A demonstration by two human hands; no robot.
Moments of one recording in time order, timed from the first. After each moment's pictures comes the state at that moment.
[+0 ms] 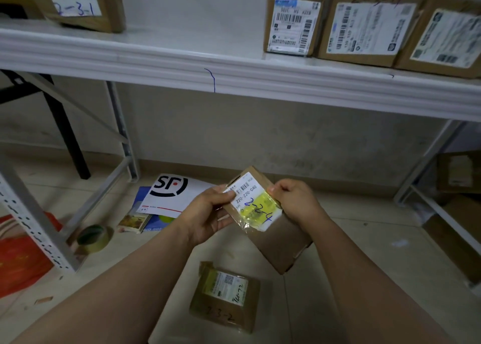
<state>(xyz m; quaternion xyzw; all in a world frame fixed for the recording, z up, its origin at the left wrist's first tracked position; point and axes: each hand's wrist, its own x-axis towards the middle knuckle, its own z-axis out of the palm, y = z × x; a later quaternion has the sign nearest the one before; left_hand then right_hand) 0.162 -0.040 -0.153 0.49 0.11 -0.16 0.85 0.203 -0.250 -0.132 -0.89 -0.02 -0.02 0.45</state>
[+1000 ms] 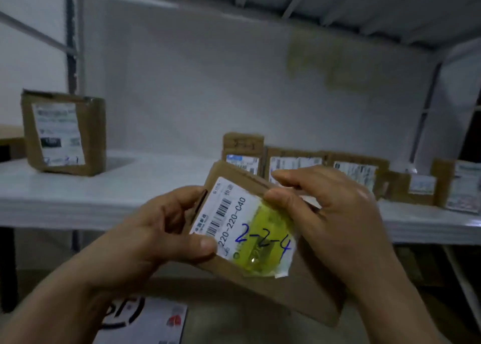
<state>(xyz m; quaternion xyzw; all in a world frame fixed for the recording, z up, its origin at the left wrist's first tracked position) 0.087 -0.022 0.113 0.63 -0.36 -0.07 0.69 0.080 -0.274 0.146 -0.81 -0.24 -0.49 0.20</state>
